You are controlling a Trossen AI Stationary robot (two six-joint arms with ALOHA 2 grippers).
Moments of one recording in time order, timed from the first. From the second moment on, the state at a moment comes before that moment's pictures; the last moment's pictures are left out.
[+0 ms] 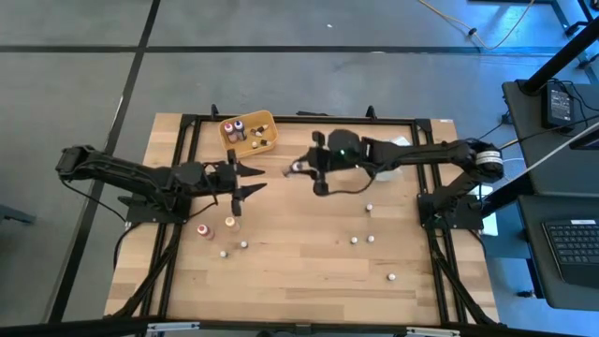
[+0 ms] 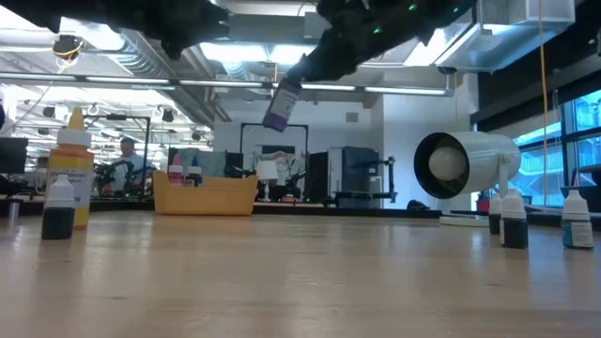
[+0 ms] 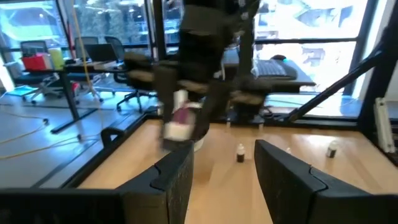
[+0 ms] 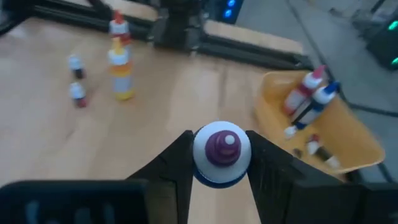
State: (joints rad) left arm -0.10 0.84 0.43 0.39 -0.31 0.00; right arm -0.18 1.61 1.14 0.04 -0.13 -0.30
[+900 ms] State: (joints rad) left arm -0.10 0.83 0.43 0.38 -0.29 0.00; right arm -0.27 2.13 1.60 -0.16 -0.28 -0.27
